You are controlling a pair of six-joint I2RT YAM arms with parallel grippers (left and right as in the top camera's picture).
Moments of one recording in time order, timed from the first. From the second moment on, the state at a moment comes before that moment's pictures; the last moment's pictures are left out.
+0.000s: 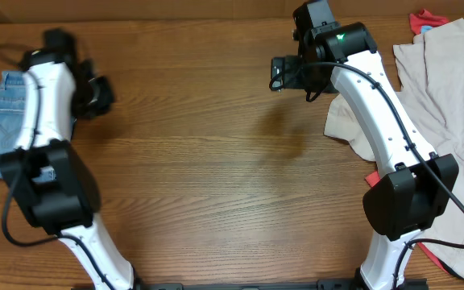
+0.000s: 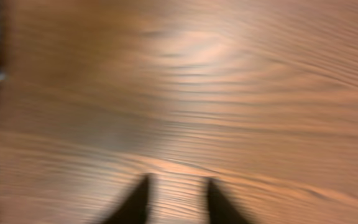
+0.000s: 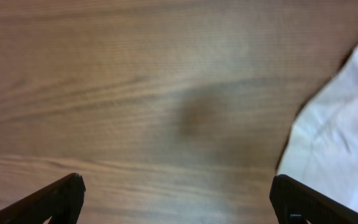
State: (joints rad) left arm 0.16 2.07 1.83 -1.14 0.14 -0.14; right arm 0.31 2.02 1.99 -1.17 -0.02 0.33
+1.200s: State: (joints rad) left arm -0.02 1.55 1.81 -1.43 0.09 -0.09; right arm 0.03 1.43 1.55 -1.07 -0.08 0.26
